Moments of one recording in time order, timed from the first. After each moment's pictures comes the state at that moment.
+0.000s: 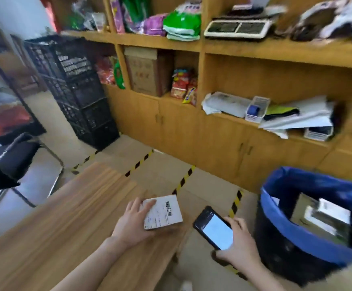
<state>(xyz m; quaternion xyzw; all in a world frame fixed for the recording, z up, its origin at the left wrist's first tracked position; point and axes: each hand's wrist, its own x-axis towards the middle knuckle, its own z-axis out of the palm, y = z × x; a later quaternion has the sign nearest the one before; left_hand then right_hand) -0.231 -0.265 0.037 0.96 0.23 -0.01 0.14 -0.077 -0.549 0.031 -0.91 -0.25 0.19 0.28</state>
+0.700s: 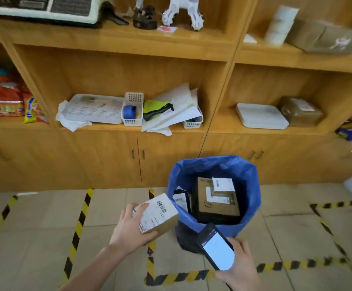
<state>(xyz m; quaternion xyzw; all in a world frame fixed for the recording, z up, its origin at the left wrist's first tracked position) 0.169 -0.389 -0.016 0.95 -0.01 -0.08 0.29 0.093 -0.702 0.003 -0.95 0.09 0.15 0.25</state>
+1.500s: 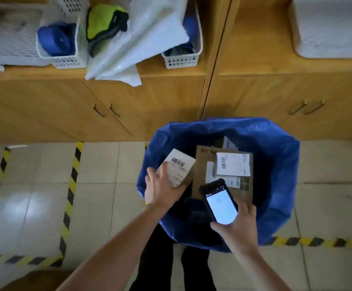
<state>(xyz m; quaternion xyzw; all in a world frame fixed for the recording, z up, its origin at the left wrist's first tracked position) 0.428 -0.632 -0.190 0.92 0.20 -0.18 0.28 0.358 -0.830 -0.151 -0.89 0.26 0.17 0.34</state>
